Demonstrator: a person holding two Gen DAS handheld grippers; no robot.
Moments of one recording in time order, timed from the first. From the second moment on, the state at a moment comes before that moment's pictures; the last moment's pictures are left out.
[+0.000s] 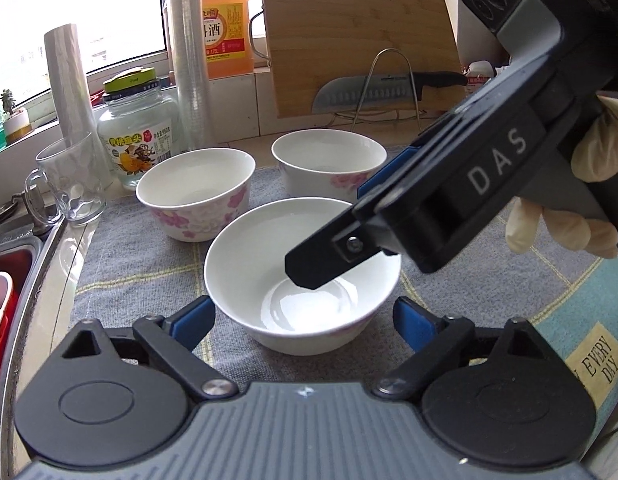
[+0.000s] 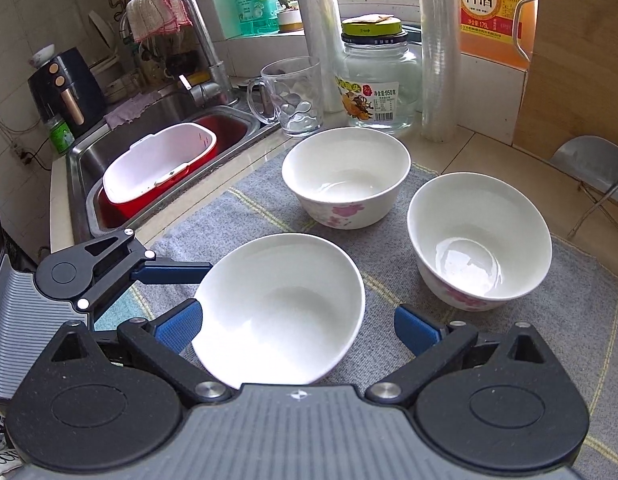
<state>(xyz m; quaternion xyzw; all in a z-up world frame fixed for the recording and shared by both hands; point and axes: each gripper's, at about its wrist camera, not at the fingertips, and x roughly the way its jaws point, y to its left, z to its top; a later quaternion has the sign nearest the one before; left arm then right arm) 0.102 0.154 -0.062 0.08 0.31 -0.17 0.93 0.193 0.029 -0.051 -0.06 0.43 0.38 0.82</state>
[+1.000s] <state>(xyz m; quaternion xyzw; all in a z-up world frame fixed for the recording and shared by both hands) 0.102 0.149 -0.055 0.08 0.31 -0.19 0.93 0.195 0.031 -0.053 -0.05 0.45 0.39 0.81</state>
